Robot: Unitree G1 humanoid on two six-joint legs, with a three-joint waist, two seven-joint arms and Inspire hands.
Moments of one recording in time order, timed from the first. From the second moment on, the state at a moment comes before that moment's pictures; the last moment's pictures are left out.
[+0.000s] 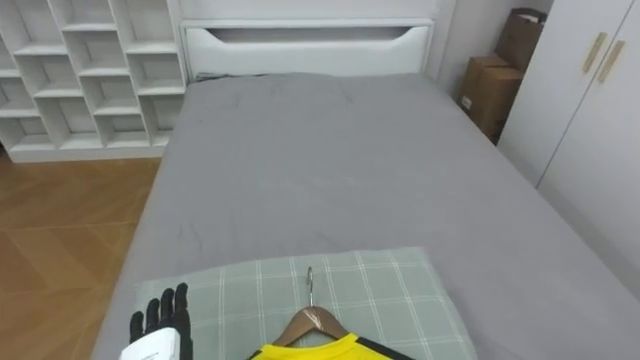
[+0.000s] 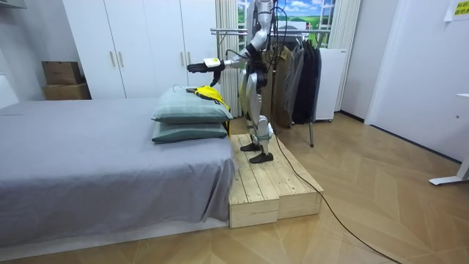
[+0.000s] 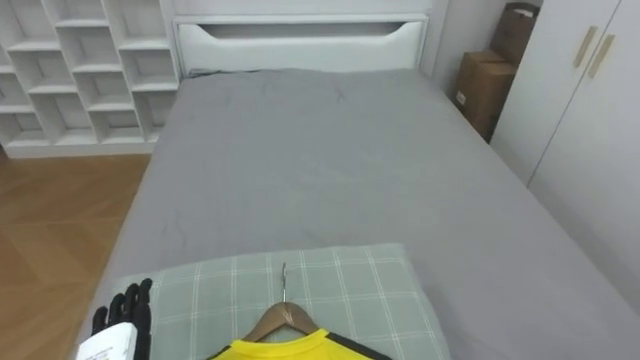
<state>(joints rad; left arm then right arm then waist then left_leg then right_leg) 0.04 0.18 -0.18 0.67 0.87 0.02 0.66 0.06 -0.23 0.05 1.28 -0.22 0.08 0.01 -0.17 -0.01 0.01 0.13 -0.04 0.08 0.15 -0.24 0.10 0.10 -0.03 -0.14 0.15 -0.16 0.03</state>
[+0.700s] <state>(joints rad) -0.06 0.17 -0.22 0.68 0.86 0.04 0.56 0.10 -0.21 0.14 1.28 -0.19 0.13 0.03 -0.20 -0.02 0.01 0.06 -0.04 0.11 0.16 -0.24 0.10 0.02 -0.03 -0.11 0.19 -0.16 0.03</state>
